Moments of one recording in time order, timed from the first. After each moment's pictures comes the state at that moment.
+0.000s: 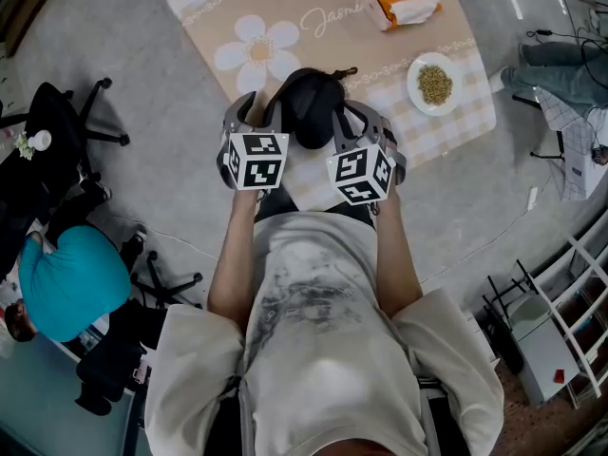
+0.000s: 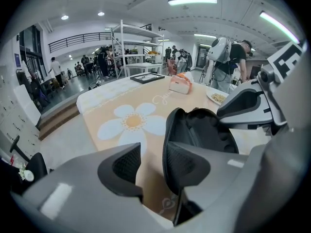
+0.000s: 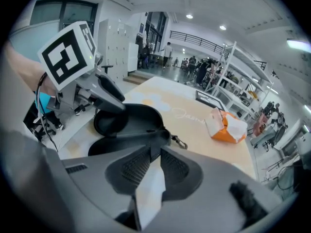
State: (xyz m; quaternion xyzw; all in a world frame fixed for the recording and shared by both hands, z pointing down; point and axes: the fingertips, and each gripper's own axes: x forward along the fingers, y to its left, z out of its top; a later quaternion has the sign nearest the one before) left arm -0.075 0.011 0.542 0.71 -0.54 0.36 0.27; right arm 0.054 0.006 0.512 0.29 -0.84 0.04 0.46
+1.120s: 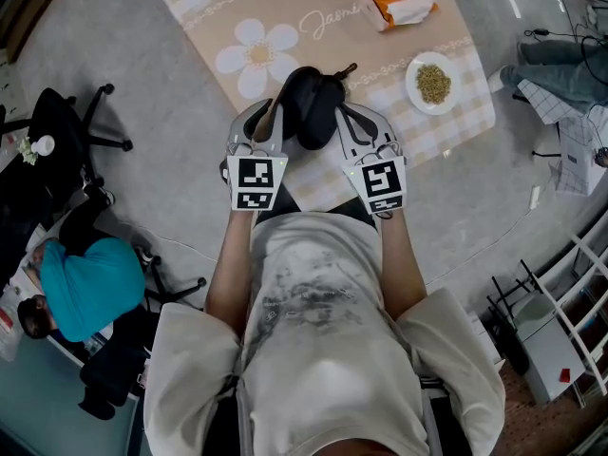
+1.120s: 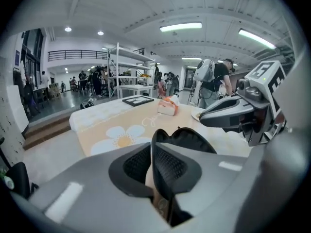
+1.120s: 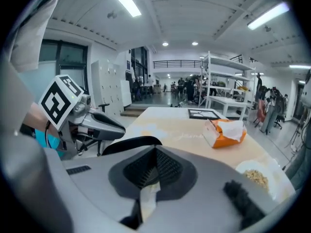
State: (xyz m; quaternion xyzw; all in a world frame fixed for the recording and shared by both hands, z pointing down) left arm -0.053 0.011 0.493 0.79 -0.52 0.25 0.19; right arm 0.048 0.002 0.461 0.34 -0.90 0.10 0.26
